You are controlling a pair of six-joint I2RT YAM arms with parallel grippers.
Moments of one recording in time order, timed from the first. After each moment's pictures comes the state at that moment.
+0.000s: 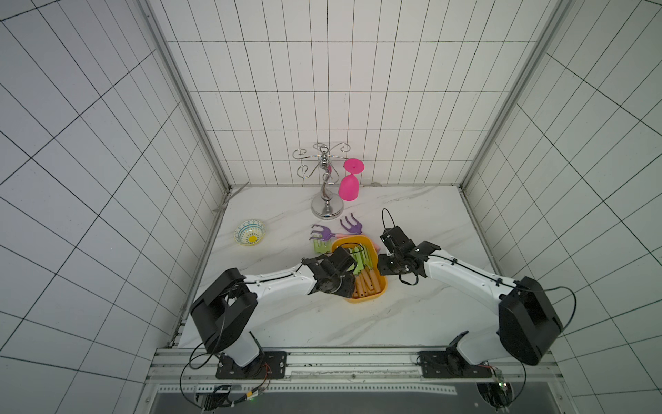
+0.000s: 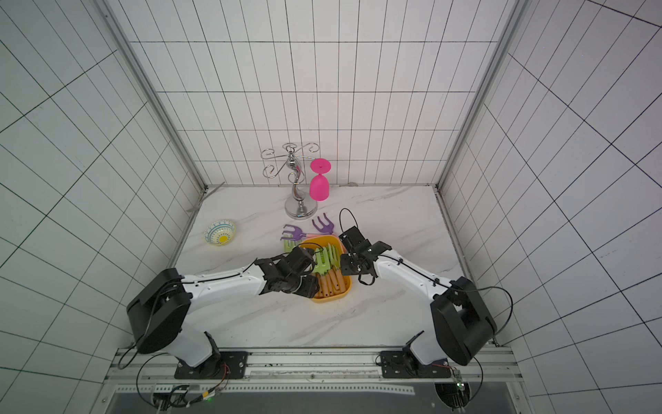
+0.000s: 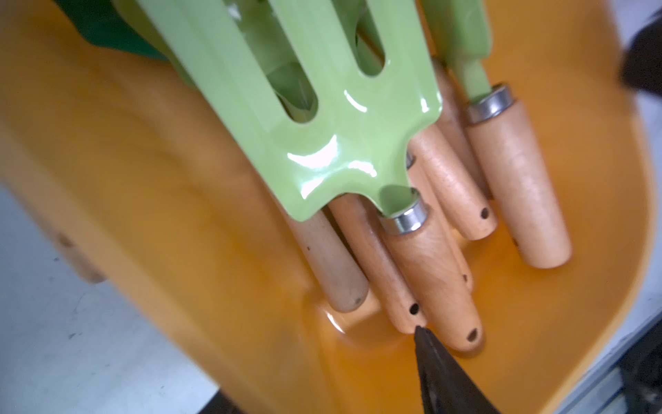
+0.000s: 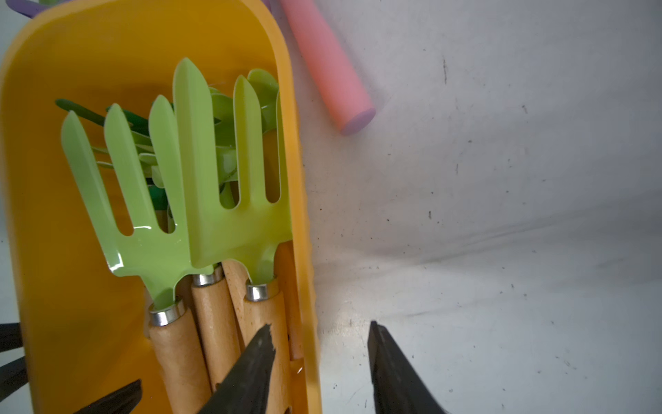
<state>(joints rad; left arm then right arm) -0.88 1.54 0.93 -0.46 0.06 -0.57 0.73 1.49 0.96 -0.60 0.06 0.47</state>
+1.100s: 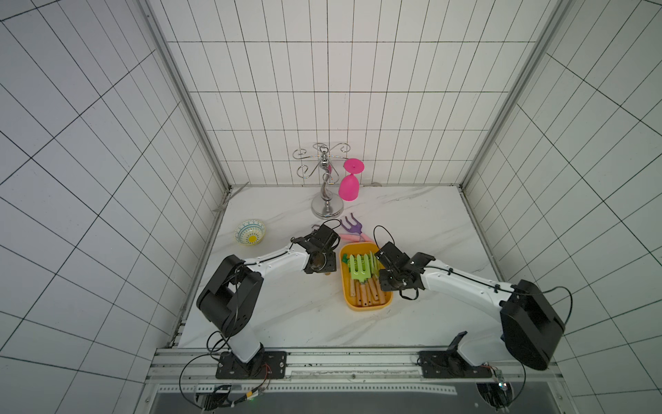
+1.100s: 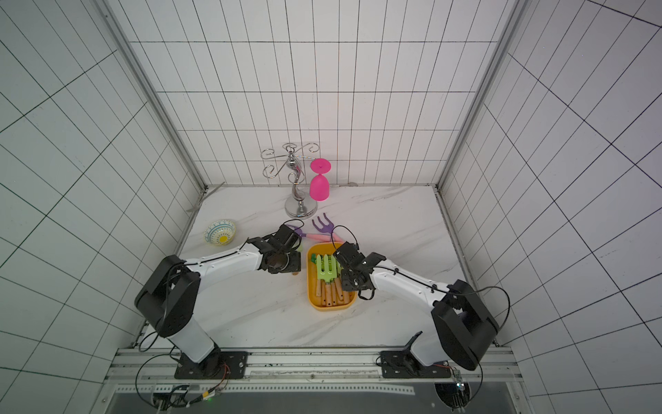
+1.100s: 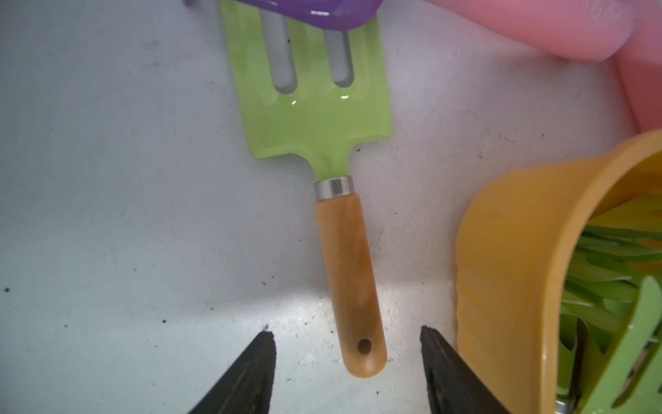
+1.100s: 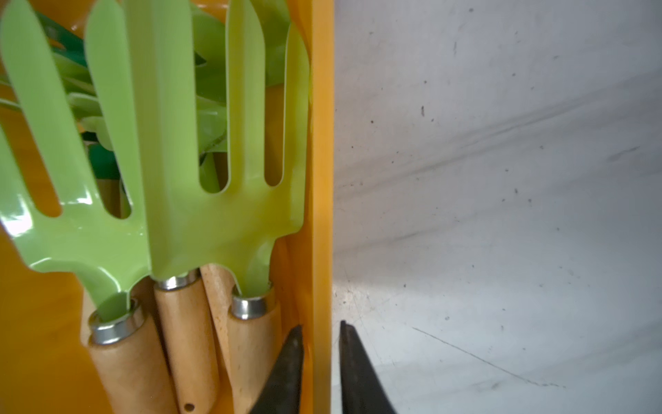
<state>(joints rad) -0.63 1.71 1.06 -0.55 -0.05 -0.66 0.85 1.41 0.87 -0.70 0.17 0.60</state>
